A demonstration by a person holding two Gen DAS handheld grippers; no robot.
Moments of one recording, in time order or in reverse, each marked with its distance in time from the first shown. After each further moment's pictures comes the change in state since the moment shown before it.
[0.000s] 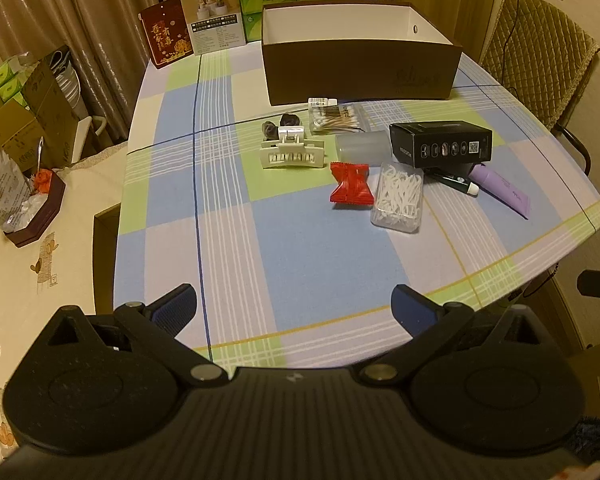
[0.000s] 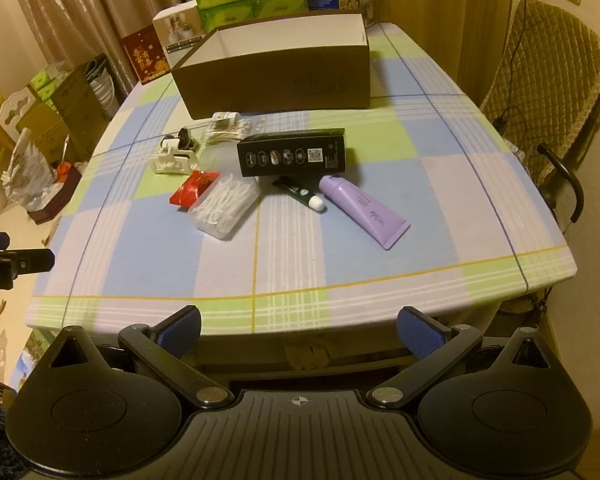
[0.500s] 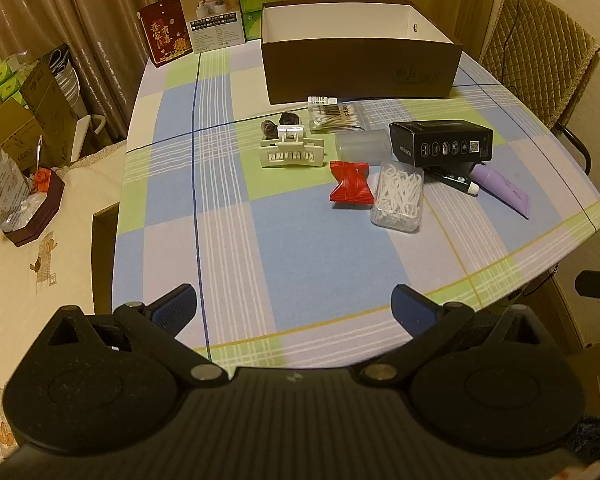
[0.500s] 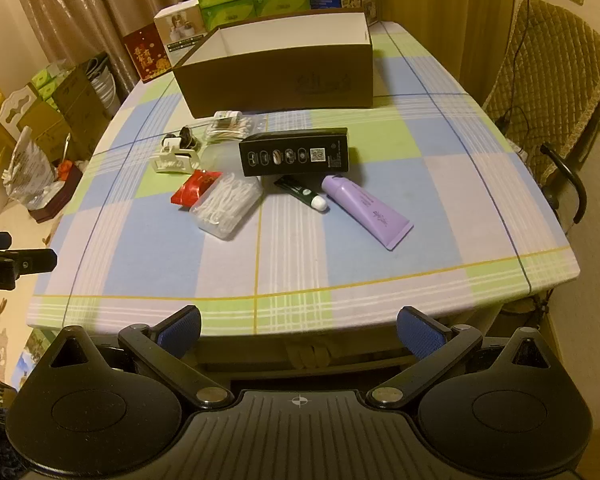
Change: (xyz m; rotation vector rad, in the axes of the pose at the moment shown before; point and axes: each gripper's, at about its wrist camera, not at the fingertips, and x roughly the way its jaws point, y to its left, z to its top) left arm 0.005 -0.001 -0.002 -0.005 0.008 0.000; right arm 0.002 0.001 0.001 -0.012 0.007 0.007
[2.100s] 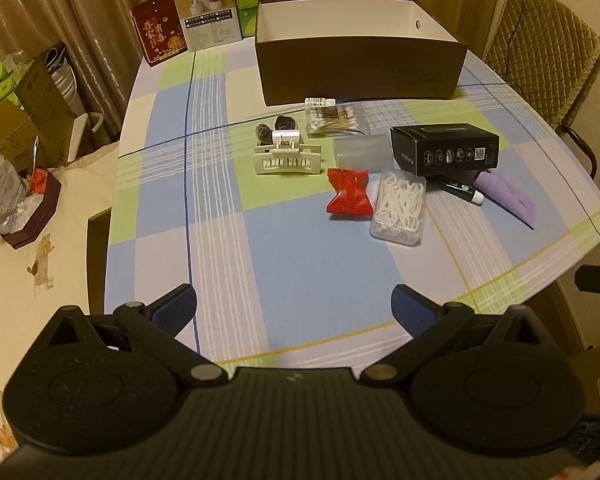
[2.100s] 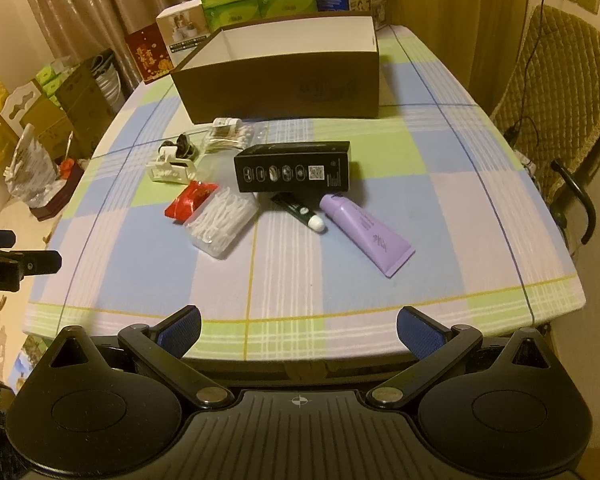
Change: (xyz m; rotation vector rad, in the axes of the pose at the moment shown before) left arm 0.016 -0.005 0.026 -0.010 0.029 0.007; right arm 0.015 -0.010 0.023 -0.034 0.008 0.023
